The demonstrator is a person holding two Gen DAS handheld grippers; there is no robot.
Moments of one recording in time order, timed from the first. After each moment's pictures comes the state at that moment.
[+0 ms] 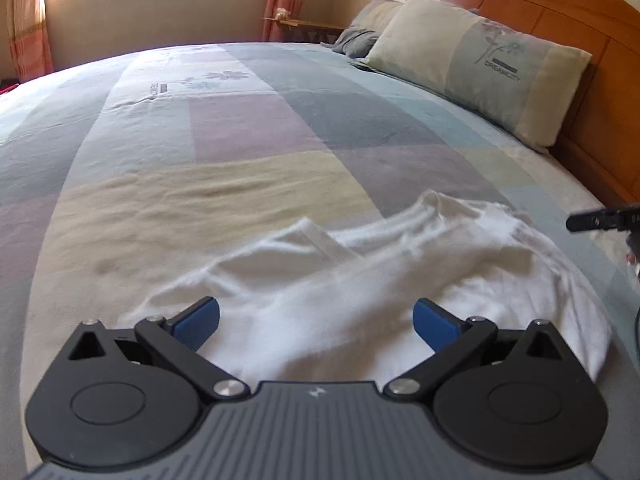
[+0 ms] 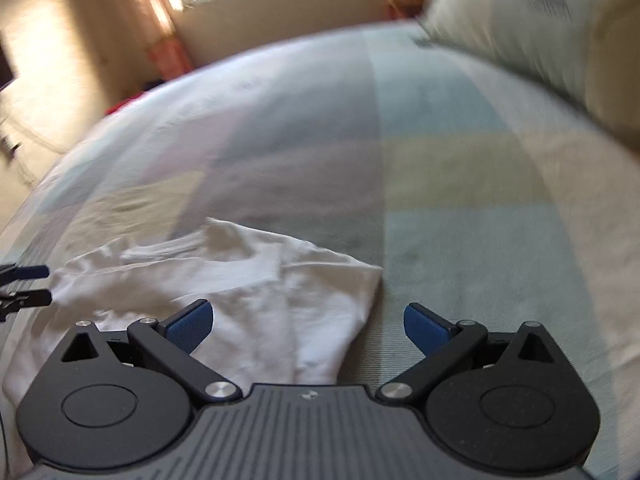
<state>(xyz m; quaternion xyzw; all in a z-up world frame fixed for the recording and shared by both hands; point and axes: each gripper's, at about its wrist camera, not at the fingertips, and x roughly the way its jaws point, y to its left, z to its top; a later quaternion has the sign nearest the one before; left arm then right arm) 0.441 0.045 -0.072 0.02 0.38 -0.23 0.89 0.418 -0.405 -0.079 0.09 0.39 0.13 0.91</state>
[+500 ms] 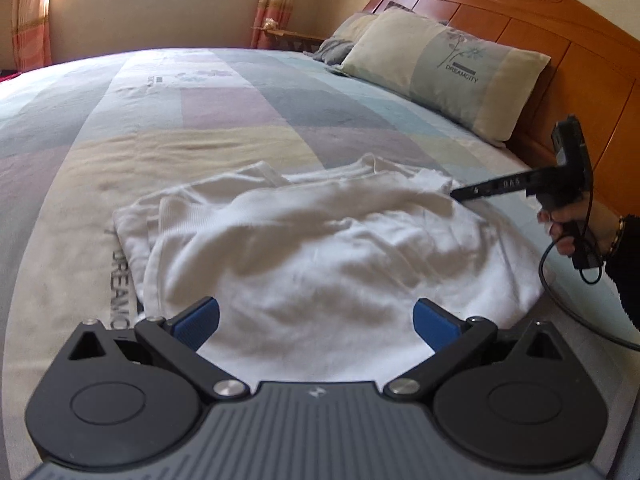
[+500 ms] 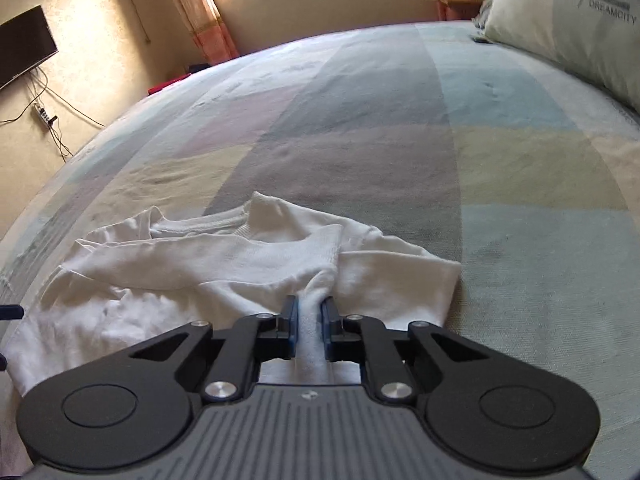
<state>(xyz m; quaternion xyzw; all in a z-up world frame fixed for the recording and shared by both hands) 0.343 0.054 -0.076 0.00 0.37 -0.25 0.90 0.441 -0.374 -0.109 0.08 0.39 0.17 0.90</state>
